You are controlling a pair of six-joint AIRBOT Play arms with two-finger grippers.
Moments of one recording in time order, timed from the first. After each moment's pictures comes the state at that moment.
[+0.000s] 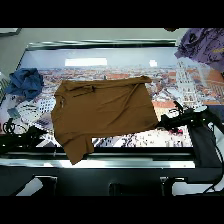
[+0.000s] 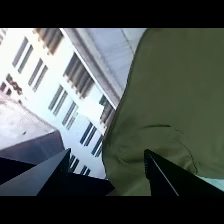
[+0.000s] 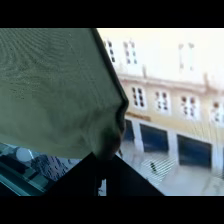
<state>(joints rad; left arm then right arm) 0.71 -1.10 0.53 0.83 -1.16 -1.18 -0.34 -1.59 0.95 -0.86 1.26 1.13</state>
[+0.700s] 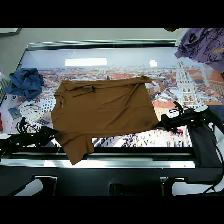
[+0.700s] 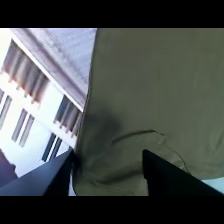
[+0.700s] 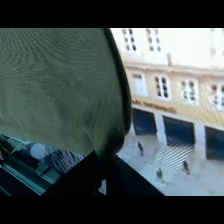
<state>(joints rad) 0.55 -1.17 0.45 0.71 -0.99 -1.10 -0.34 -1.58 0.95 -0.84 1.29 1.17</state>
